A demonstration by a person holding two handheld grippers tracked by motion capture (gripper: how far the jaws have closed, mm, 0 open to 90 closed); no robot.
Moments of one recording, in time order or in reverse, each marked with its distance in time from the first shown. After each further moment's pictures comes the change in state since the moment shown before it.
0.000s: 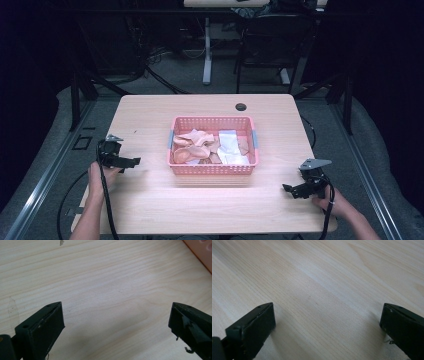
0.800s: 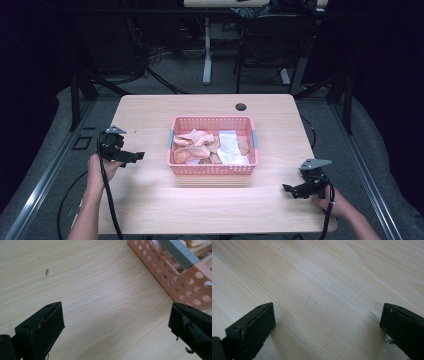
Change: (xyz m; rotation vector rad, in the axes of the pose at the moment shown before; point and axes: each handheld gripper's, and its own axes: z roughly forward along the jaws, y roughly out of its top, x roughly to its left) left arm -0.026 0.034 -0.034 -0.031 -0.064 0.071; right arm 0.000 0.000 0.000 0.000 0.000 0.000
